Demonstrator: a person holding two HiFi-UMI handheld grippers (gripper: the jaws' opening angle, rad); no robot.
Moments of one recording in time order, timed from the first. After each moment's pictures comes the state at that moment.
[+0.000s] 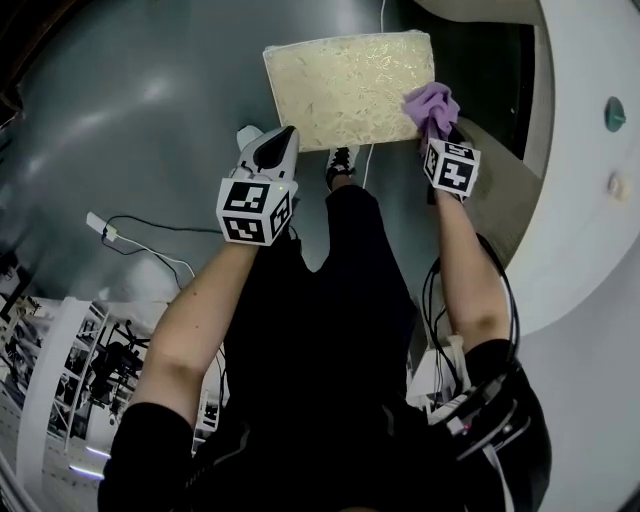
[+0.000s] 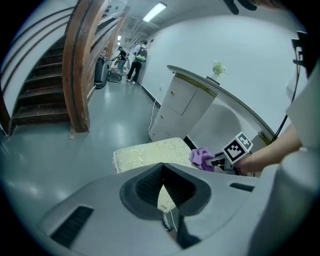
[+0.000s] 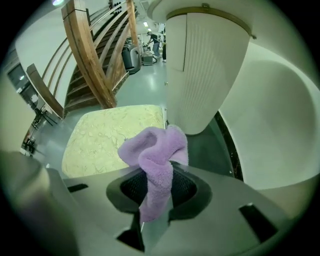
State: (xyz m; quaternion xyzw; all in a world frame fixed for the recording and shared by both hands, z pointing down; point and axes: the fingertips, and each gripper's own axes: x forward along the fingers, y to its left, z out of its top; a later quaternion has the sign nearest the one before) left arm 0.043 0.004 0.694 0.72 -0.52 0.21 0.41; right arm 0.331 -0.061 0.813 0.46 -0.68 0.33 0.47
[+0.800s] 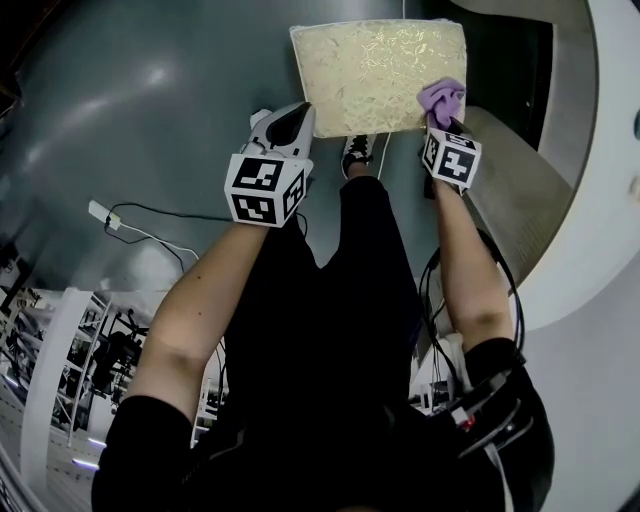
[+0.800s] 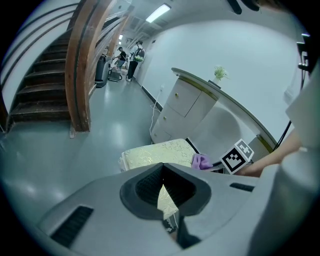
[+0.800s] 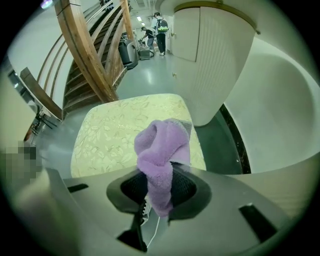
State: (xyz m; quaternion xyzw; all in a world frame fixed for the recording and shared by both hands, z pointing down) left arm 0.007 0.006 0.700 0.73 -0.51 0.20 0.42; right arm 0.271 -0.020 0.826 0.46 -0.65 0.37 0.48
